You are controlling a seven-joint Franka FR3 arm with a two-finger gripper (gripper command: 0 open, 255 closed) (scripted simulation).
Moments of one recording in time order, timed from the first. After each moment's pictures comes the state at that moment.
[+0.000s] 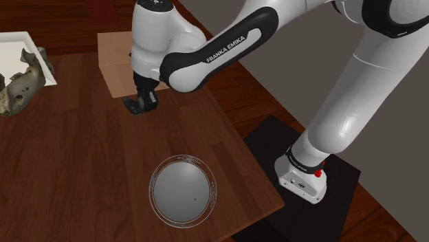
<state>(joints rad) -0.02 0.12 0.63 -2.12 -0.26 2.52 2.58</state>
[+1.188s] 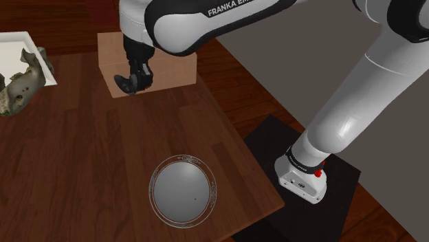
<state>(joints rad) -0.04 0.01 0.64 -1.98 -0.12 2.30 2.47</state>
